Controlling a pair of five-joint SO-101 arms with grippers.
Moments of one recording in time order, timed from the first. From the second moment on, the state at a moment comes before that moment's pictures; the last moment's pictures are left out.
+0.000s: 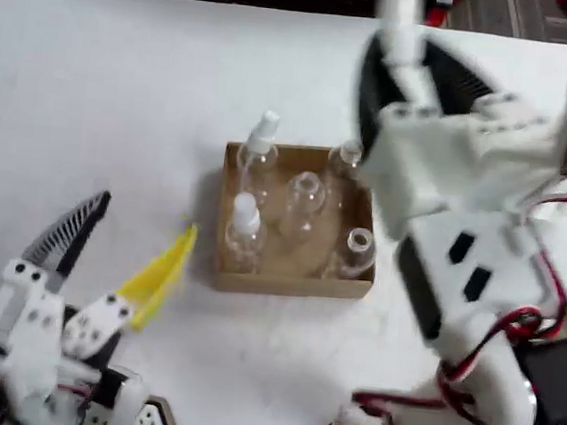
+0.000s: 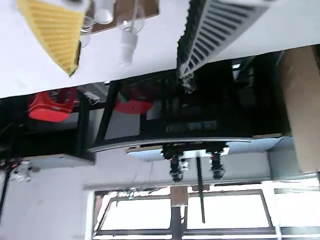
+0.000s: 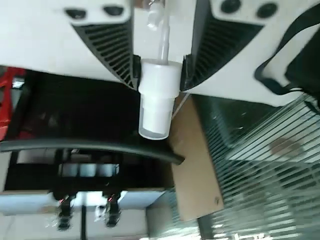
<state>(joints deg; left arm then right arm) 9.2 -105.1 46.5 65.5 -0.6 -22.2 -15.9 -64.7 97.6 -6.5</state>
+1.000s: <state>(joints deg) 26.6 -105.1 55.3 53.8 7.8 -48.8 -36.4 -14.2 76.4 -12.0</state>
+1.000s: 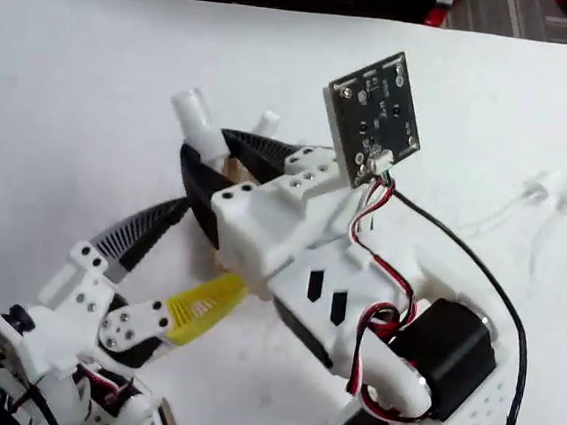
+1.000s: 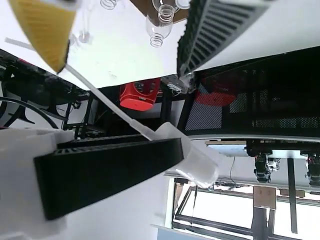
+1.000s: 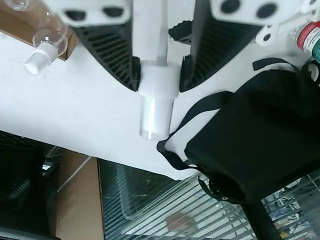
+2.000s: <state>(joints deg) 16.5 -105.1 60.7 49.8 14.4 -51.6 -49.4 -6.9 74.6 -8.1</state>
